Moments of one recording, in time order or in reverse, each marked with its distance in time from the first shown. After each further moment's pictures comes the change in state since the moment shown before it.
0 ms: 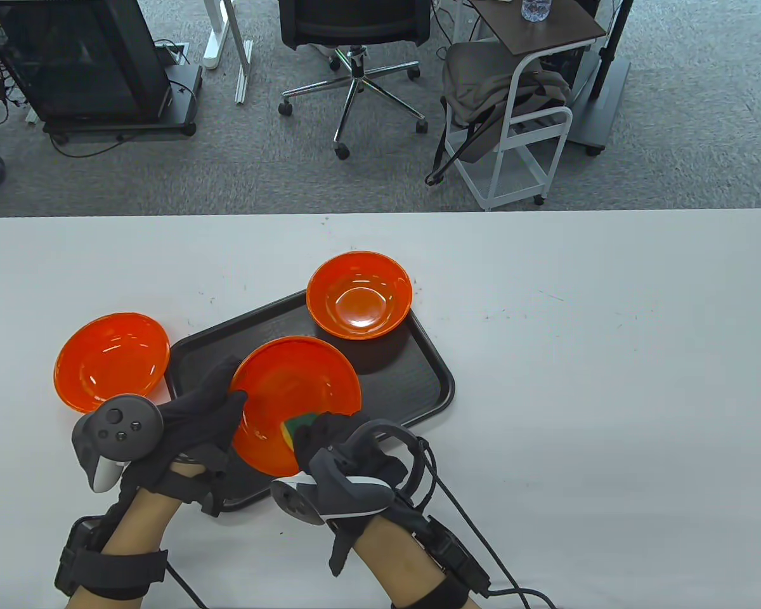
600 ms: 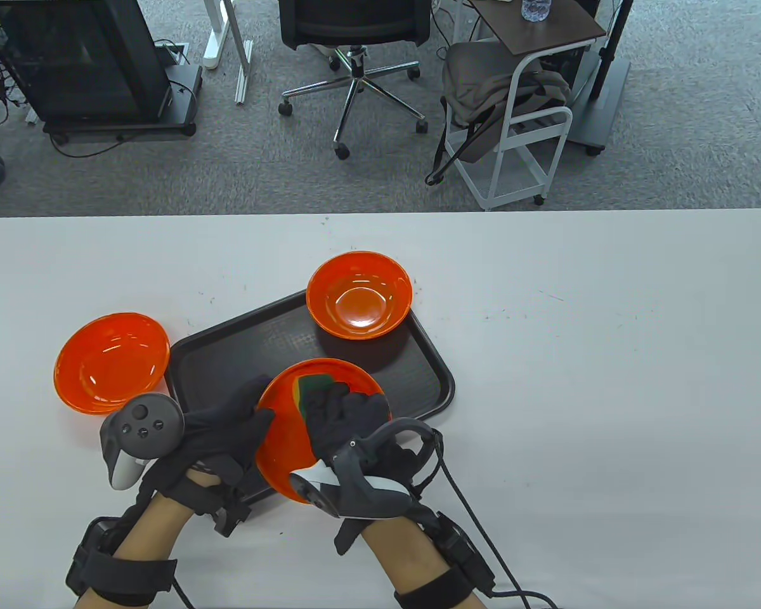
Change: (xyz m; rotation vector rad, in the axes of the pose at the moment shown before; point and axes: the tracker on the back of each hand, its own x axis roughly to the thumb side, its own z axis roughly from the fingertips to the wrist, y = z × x) left_hand 0.011 -0.029 0.000 -0.169 -0.024 0.127; right_hand -0.023 -0.003 0.007 -0.342 0.118 -0.077
